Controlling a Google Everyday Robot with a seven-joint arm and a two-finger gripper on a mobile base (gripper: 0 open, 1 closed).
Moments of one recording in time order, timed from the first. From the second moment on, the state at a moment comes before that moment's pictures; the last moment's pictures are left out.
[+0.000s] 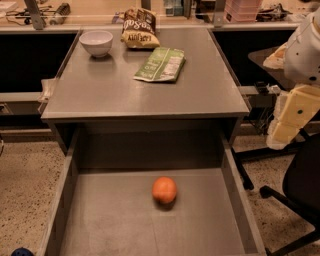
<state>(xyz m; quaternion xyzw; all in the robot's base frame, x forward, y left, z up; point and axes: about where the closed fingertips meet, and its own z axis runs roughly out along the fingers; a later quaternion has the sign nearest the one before) 0.438 -0.217 0.976 -0.60 0.78 -0.03 0.16</state>
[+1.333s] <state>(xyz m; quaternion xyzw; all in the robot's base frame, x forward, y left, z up) 0.472 -0.138 0.892 -0.66 0.73 0.03 0.16</state>
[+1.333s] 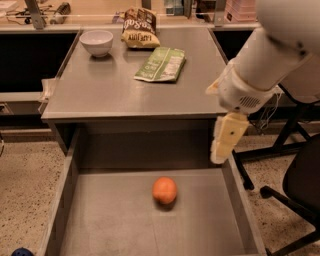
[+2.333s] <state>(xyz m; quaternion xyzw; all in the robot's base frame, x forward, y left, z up) 0.433 -0.024 0.777 -0.69 0.68 0.15 0.17</state>
